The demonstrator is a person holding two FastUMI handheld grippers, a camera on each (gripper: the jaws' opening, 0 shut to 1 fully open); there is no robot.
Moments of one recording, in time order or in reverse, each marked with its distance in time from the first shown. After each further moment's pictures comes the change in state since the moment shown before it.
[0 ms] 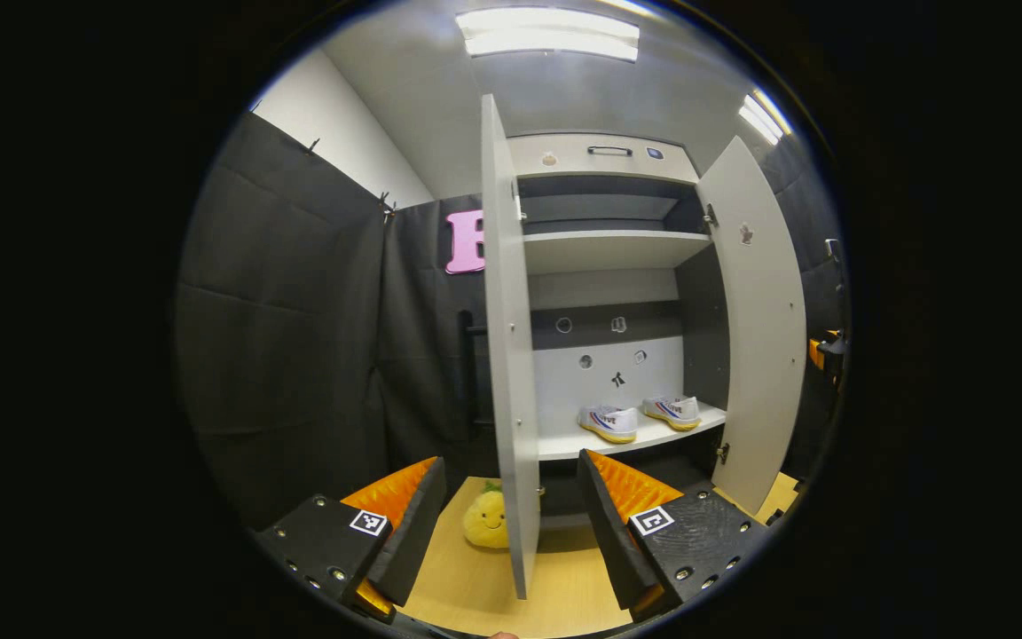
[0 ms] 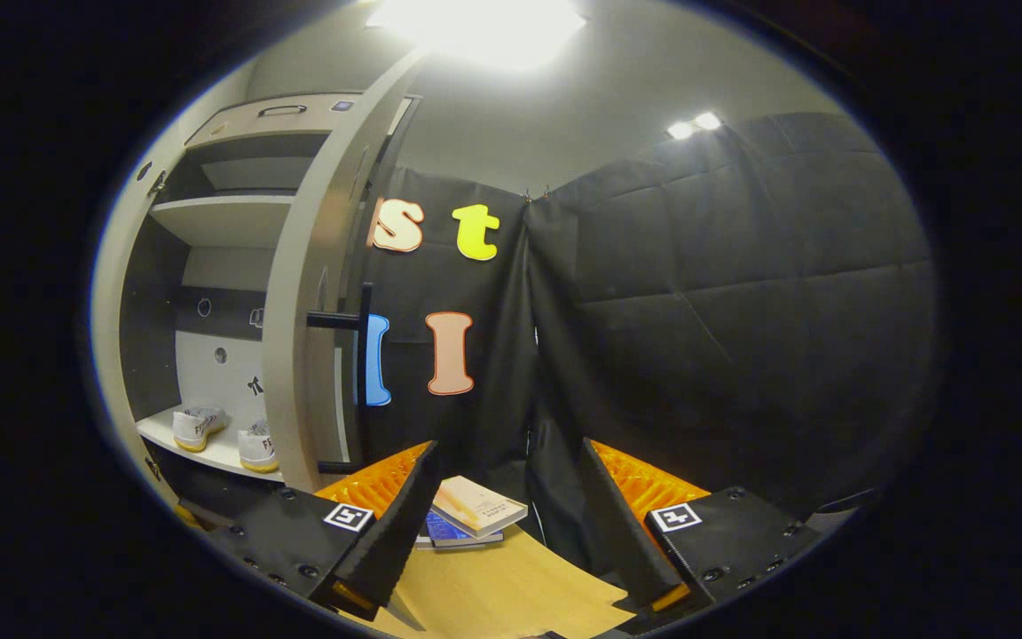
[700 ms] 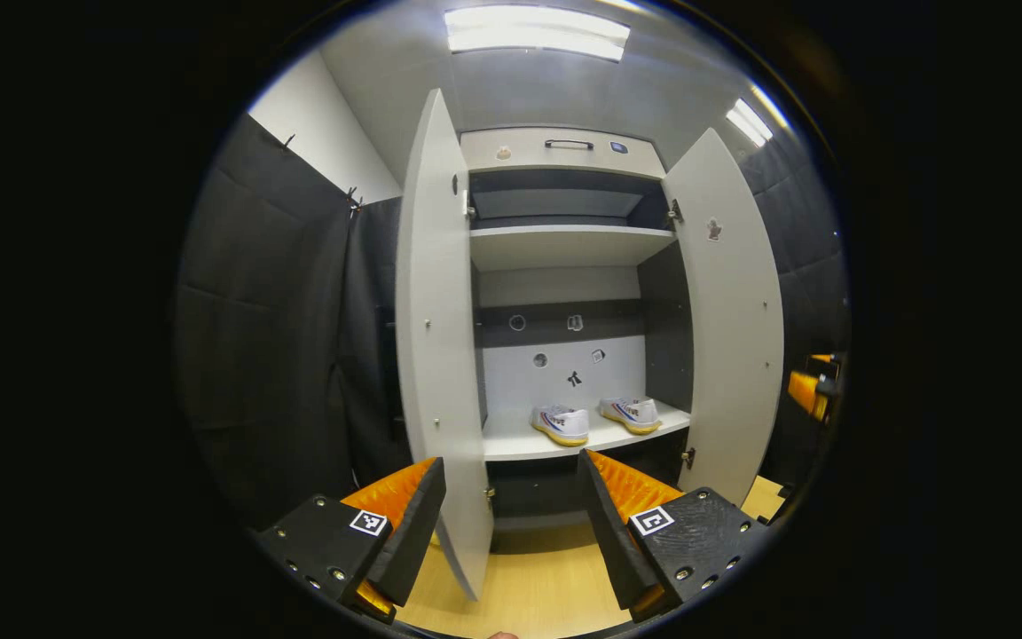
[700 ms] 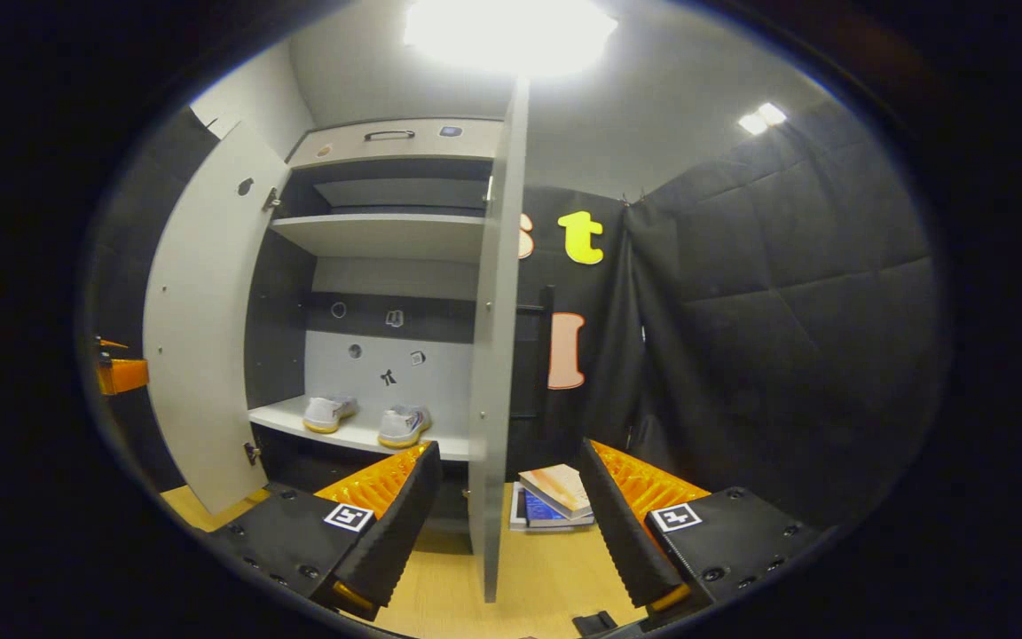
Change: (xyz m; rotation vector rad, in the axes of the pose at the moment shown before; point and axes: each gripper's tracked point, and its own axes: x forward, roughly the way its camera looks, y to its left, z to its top) left arm 0.008 -0.067 0.000 0.008 0.001 -0.123; right arm -0.091 0.056 -0.008 -0.009 -0.011 0.333
